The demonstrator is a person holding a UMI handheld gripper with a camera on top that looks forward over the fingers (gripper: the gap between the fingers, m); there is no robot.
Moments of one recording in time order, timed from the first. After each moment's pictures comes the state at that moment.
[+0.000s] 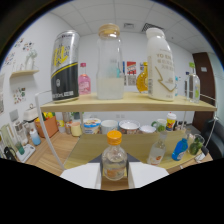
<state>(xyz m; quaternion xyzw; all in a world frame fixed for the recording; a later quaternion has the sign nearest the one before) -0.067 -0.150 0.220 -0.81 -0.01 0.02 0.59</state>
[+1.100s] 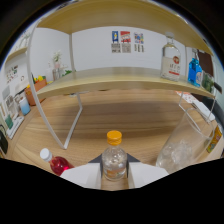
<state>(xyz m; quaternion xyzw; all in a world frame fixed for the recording) -0.070 -0.192 0.018 -0.89 0.02 0.02 0.46</state>
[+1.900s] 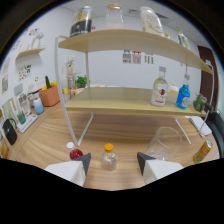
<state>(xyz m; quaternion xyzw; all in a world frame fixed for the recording) -0.068 -0.243 0.088 -0.86 -0.04 0.03 0.50</state>
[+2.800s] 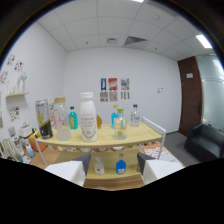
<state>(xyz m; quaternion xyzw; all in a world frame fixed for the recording) 0.091 -0.247 0.354 -0.77 0.04 -0.02 0.64</state>
